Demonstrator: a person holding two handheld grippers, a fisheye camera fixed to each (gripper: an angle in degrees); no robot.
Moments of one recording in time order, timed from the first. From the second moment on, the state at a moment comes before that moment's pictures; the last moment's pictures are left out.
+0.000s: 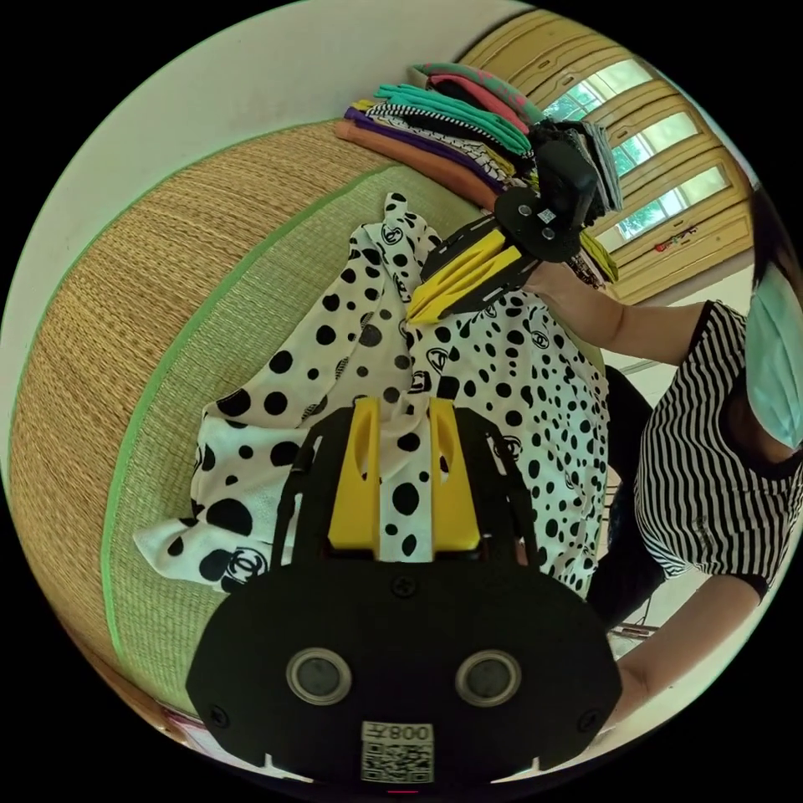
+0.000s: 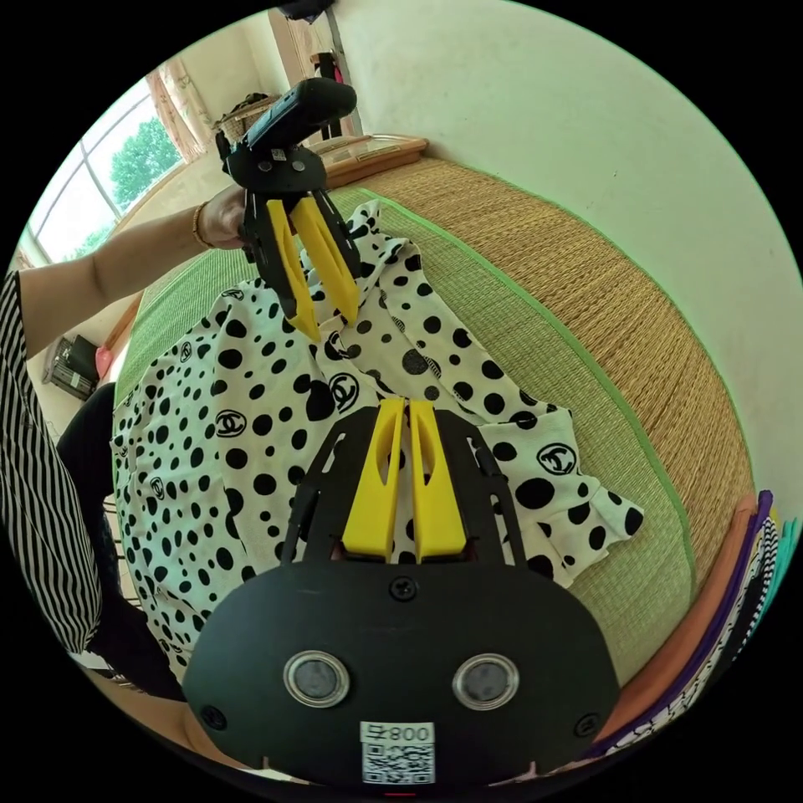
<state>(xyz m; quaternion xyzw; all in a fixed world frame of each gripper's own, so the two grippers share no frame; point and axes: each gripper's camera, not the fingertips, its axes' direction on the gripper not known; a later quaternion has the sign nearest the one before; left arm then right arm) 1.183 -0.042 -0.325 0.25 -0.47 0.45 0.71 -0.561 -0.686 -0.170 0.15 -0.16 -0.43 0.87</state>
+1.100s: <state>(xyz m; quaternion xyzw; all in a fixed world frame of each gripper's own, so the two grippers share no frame) 1.182 -0.063 -0.273 0.26 -0.50 0.47 0.68 -0.477 -0.702 -0.190 0.15 -0.23 -0.38 0.88</state>
